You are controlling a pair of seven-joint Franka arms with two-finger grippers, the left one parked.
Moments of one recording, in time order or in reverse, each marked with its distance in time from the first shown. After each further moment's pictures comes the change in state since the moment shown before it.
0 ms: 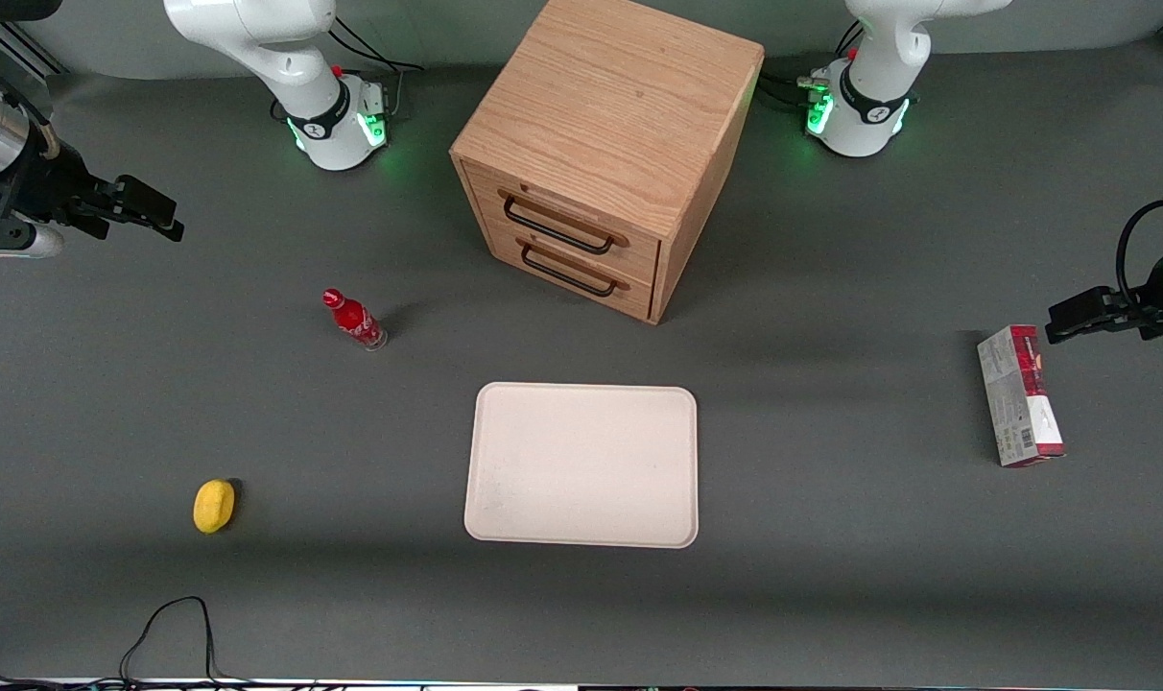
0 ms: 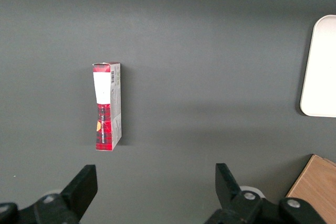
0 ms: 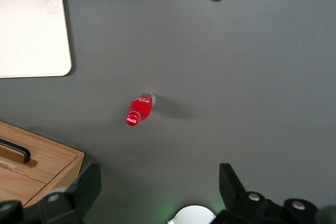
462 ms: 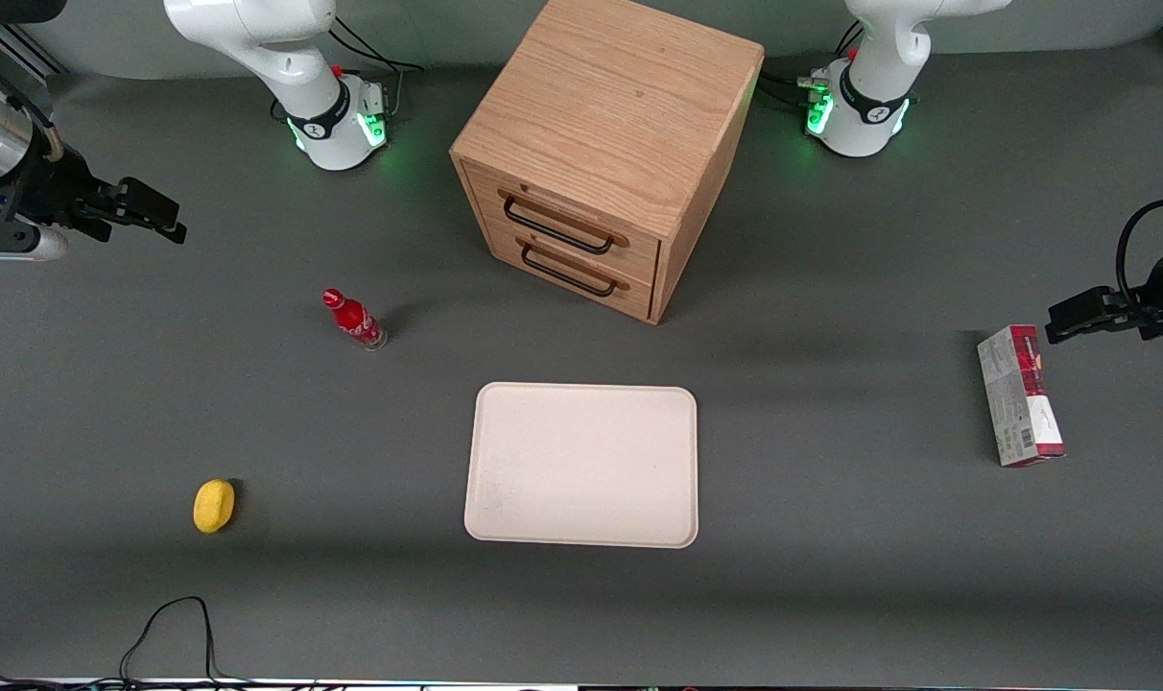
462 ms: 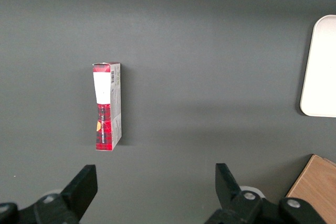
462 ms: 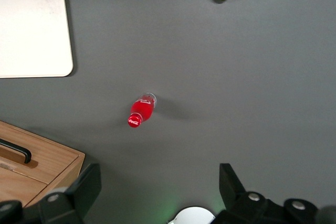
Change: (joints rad) arm 0.004 0.021 0.011 0.015 0.002 0.005 0.000
